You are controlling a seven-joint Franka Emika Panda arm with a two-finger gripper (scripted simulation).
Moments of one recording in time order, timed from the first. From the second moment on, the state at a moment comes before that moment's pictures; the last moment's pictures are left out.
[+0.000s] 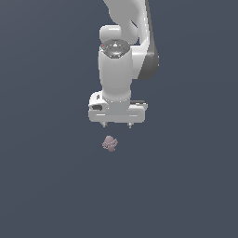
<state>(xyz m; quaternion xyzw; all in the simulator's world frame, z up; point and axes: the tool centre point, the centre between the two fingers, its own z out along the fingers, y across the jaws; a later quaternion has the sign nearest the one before) 0.020 -0.007 0.208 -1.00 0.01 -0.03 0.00</state>
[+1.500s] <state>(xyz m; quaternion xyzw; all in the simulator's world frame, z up) 0.017 -0.043 0.097 -0.97 0.22 0.00 0.00</state>
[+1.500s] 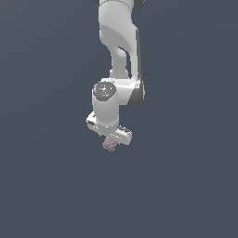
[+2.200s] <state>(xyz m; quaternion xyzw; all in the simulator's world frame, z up) 0.016 -0.045 0.069 -0.97 0.24 0.00 0.00</state>
